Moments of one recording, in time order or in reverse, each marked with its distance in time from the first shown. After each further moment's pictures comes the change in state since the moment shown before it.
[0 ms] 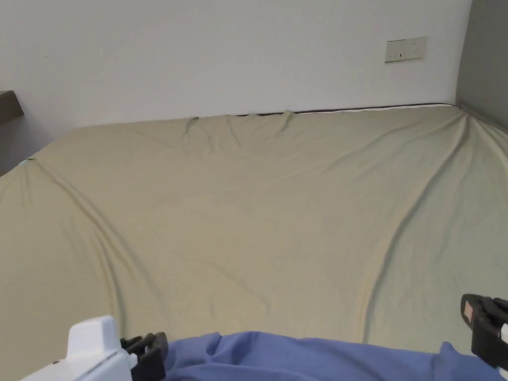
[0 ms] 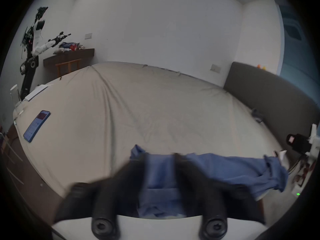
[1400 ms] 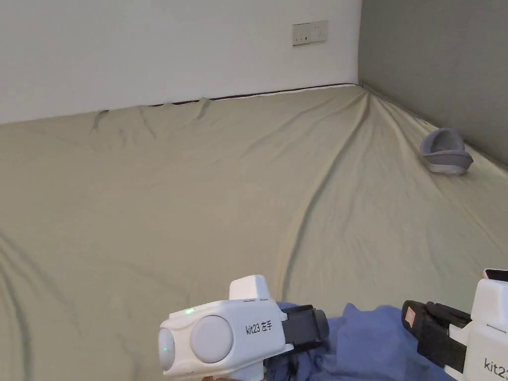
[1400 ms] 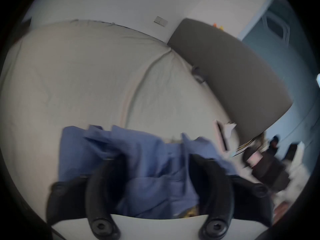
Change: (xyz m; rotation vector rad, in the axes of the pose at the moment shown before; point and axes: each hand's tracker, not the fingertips) left arm 0.249 -0.010 -0.051 -0.369 -0.627 0.037; right arm 0.051 -0.038 0.047 -0.058 -0.014 -0.240
